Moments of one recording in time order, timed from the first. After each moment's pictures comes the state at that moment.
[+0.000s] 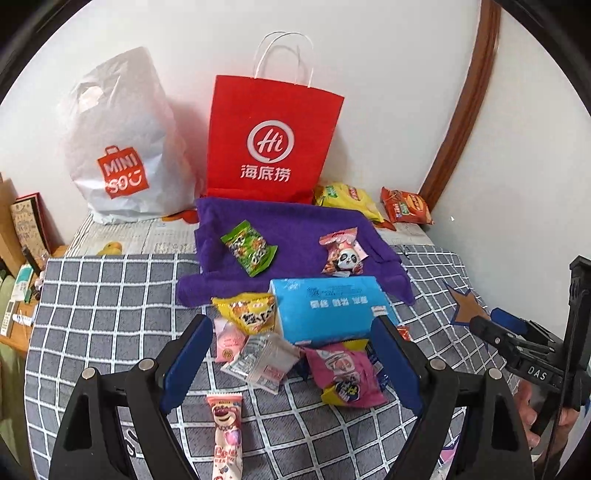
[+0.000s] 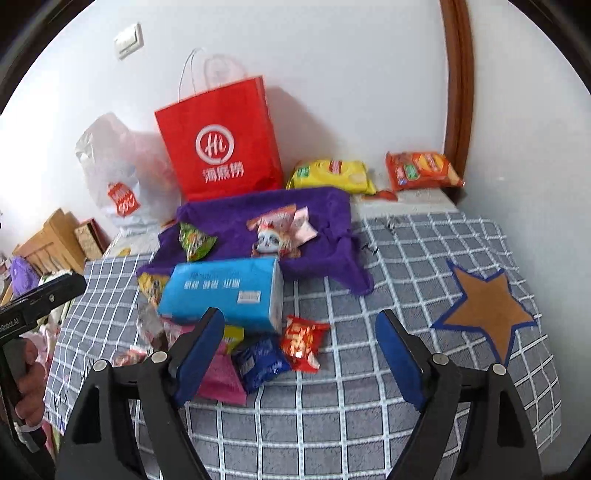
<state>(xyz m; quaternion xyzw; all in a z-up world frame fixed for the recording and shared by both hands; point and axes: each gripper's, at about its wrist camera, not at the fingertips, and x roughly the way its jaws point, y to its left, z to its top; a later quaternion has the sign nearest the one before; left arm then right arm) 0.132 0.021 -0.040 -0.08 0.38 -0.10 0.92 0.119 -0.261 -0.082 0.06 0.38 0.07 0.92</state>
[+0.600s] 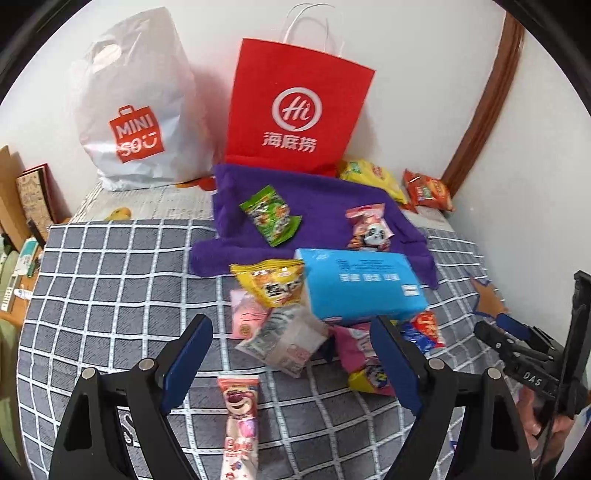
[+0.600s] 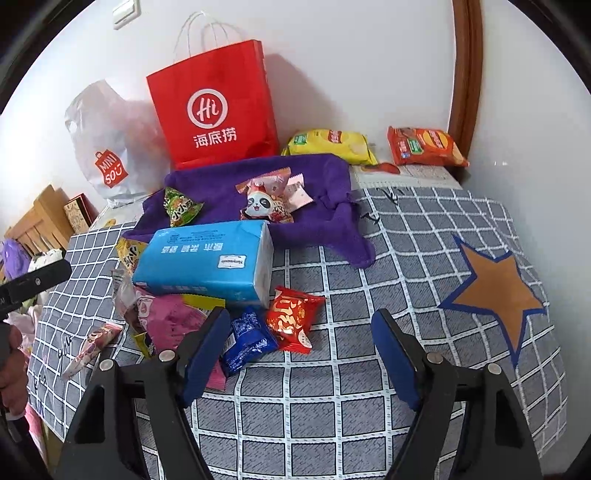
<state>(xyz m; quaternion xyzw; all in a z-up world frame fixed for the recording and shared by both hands) 0.141 0.032 -0.075 -0.08 0.42 -0.07 0.90 0.129 -0.257 -0.124 0.04 0.41 0.06 0.91</state>
